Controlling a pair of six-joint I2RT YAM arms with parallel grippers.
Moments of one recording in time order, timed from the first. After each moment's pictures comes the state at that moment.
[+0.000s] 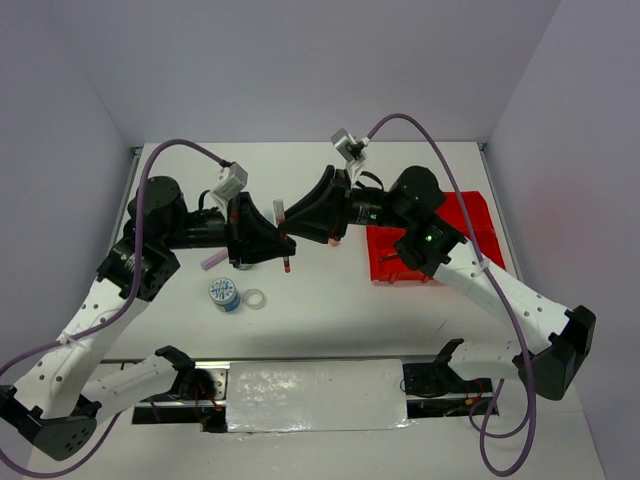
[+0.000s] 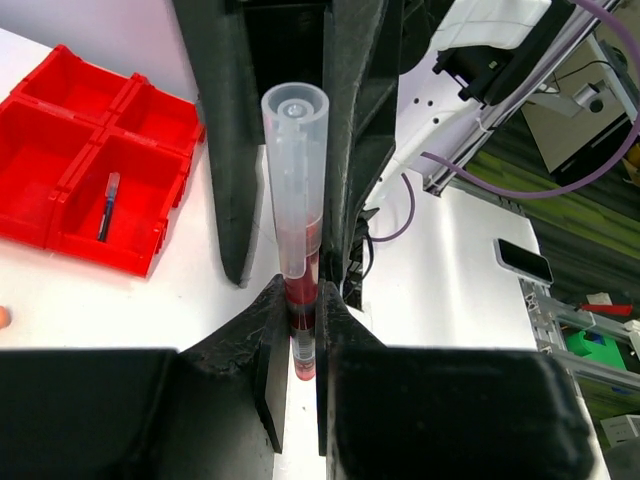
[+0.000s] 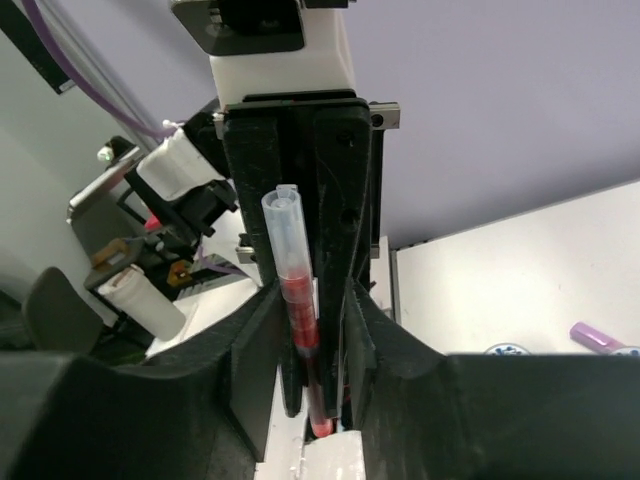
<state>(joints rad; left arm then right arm) -0.52 0.96 1.19 -0.27 0.94 -0.35 0.77 1.21 1.21 0.31 -0.75 0.65</state>
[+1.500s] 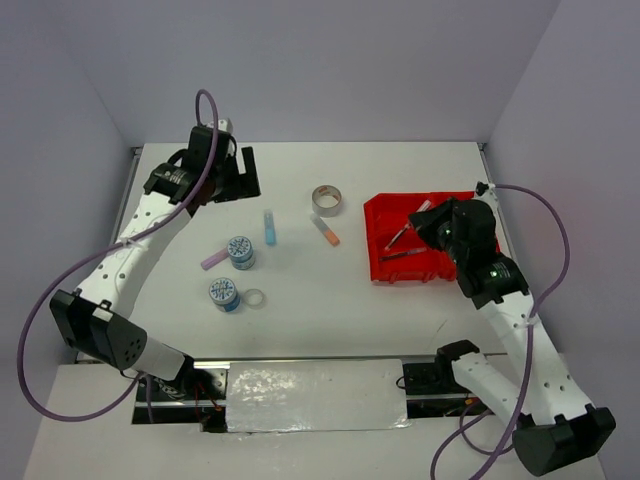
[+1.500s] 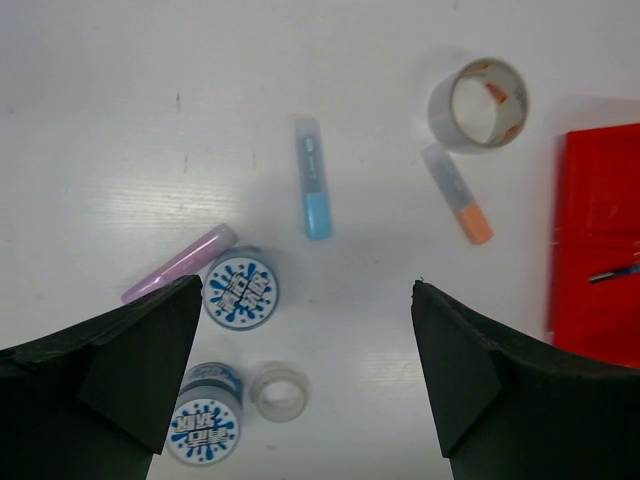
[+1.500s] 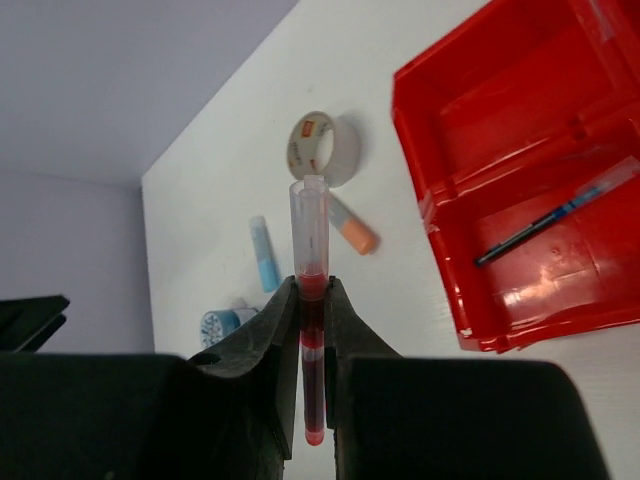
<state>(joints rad) -0.35 1.46 1.59 -0.84 -0.17 -0.45 0.27 0.80 0.90 -0.49 0.12 0.91</state>
